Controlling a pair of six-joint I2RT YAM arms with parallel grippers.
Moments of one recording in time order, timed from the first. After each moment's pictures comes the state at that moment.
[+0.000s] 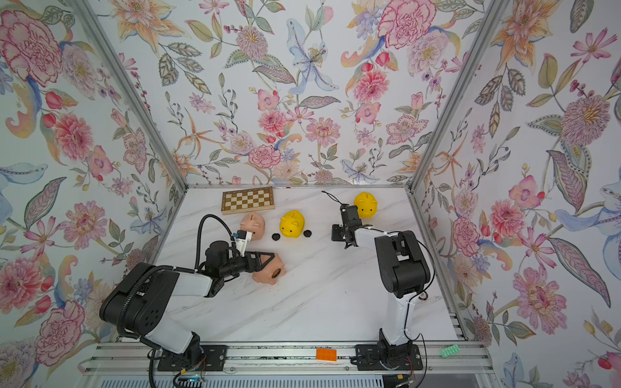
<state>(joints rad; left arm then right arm) -0.31 1.61 0.41 0.75 0.65 -0.54 0.29 1.94 1.14 -0.09 -0.05 0.24</state>
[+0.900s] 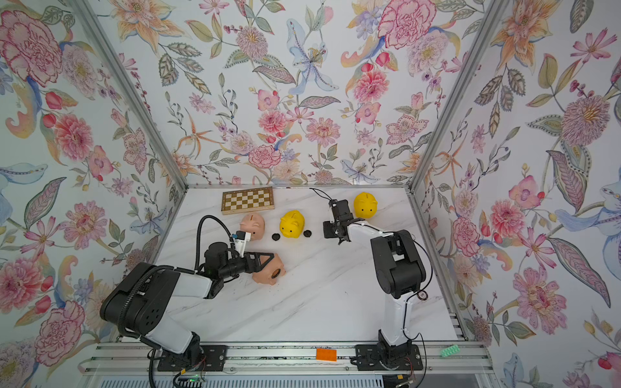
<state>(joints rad) -0.31 1.61 0.40 0.79 0.65 -0.56 0.38 1.89 1.21 -0.19 -0.03 0.16</state>
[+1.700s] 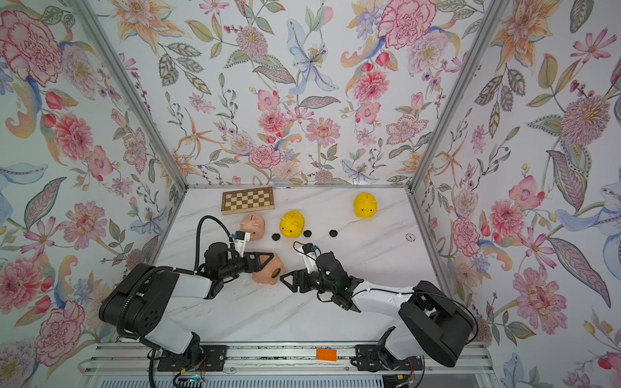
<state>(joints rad) -0.31 1.60 0.39 0.78 0.63 -0.57 0.87 1.43 0.49 0.51 -0.38 0.74</state>
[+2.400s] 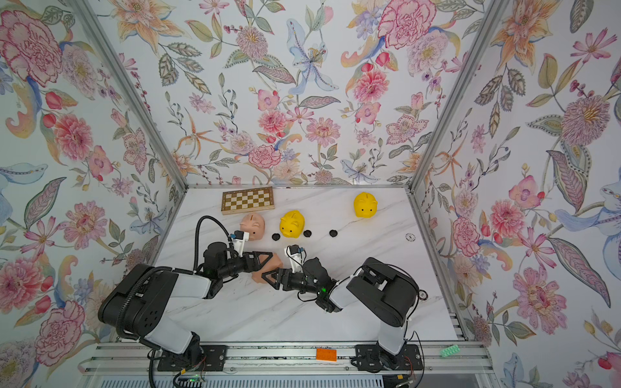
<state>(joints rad) -0.29 1.60 0.39 0.77 0.63 -0.57 0.93 1.81 0.57 1.06 -0.38 0.99</state>
